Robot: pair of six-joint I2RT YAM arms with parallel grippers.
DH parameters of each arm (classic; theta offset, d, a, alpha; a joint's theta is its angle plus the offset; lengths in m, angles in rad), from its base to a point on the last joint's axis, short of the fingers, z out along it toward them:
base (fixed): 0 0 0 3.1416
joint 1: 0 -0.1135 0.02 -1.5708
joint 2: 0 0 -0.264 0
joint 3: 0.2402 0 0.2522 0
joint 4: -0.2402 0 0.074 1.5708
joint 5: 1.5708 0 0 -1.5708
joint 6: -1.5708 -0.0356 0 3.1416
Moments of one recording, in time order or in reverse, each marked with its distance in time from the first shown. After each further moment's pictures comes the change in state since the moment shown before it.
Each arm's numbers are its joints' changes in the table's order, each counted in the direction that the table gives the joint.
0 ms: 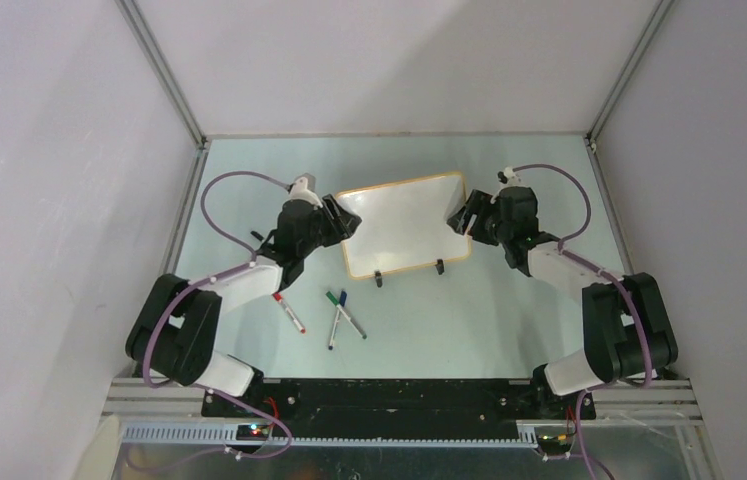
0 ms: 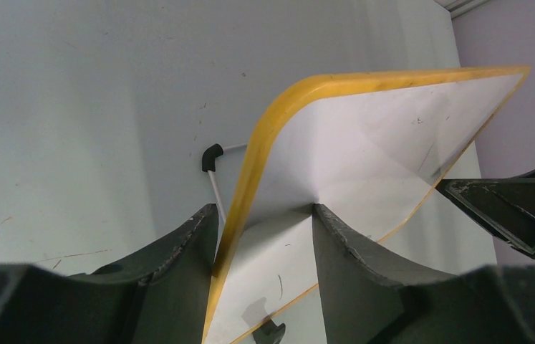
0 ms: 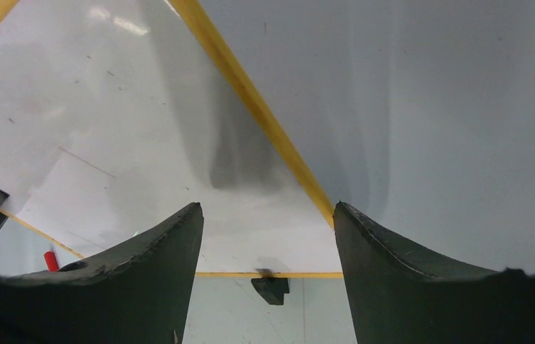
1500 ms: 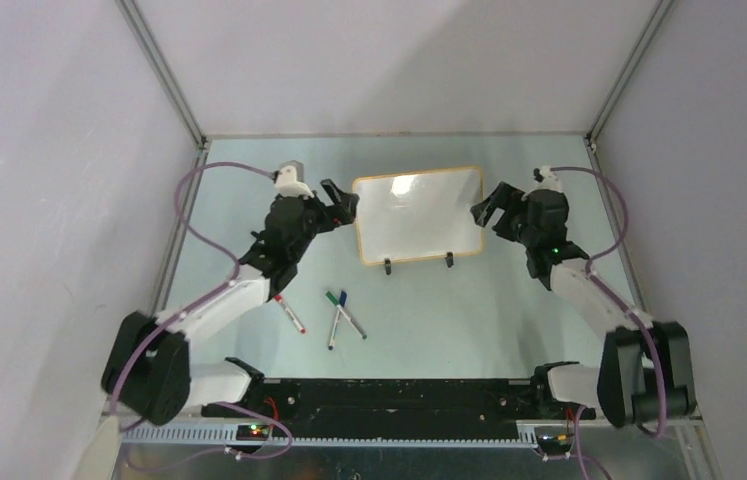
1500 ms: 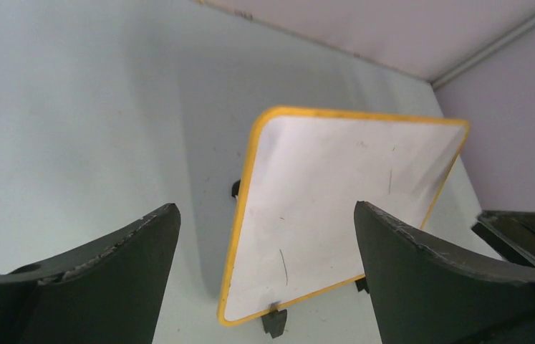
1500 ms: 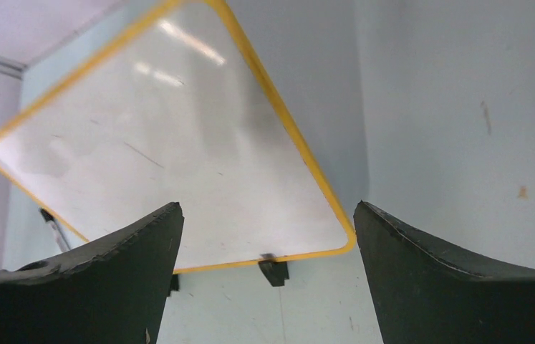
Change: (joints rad) left arm 0.064 0.153 0.037 -0.024 -0.192 -0.122; right arm 0.093 0.168 -0.061 -0.030 0.073 -0.001
